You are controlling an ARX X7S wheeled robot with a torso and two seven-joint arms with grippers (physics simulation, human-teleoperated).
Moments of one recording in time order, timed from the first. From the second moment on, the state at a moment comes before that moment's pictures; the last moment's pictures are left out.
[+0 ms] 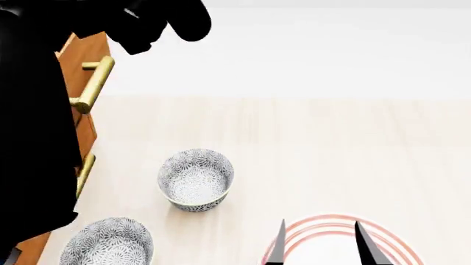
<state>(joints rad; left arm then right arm) -1.36 -0.08 0.76 0.15 0.95 -1.06 0.73 -0.01 0.37 -0.22 -0.57 0.39 0.32 0.37</state>
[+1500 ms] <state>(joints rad) -1.78 -0.02 0.17 -1.00 -0.04 -1.14 0.14 -0.03 0.38 -0.23 -0.52 0.38 0.27 0.39</state>
